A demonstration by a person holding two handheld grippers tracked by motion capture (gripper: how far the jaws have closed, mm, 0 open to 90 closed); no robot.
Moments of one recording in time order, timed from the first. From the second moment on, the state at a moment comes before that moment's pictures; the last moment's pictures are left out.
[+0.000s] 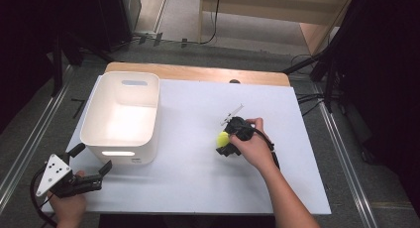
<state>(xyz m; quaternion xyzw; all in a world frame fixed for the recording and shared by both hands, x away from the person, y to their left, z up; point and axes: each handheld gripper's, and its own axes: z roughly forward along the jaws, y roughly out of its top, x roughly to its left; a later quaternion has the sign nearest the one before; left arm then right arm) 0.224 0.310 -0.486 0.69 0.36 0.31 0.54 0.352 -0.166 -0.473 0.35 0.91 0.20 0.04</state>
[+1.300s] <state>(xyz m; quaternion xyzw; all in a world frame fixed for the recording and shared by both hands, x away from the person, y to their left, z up) 0.224 0.311 -0.486 0.69 0.36 0.31 0.54 0.356 -0.167 -0.457 0.34 0.91 0.22 0.03</state>
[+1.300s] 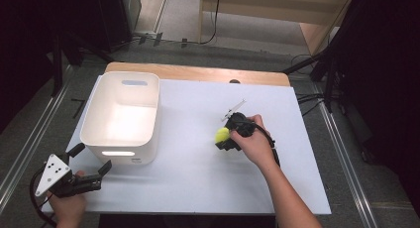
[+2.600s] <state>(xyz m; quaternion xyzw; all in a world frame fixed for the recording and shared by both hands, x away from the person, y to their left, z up) 0.224 0.311 -0.486 0.69 0.36 0.31 0.54 0.363 -0.137 -0.416 0.30 0.92 0.24 0.02</state>
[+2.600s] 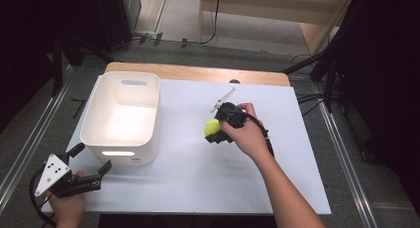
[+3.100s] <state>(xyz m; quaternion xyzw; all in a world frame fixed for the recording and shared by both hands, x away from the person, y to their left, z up) 0.224 0.311 -0.486 0.69 0.36 0.31 0.55 0.367 -0.124 -0.399 0.28 0.93 0.25 0.03</state>
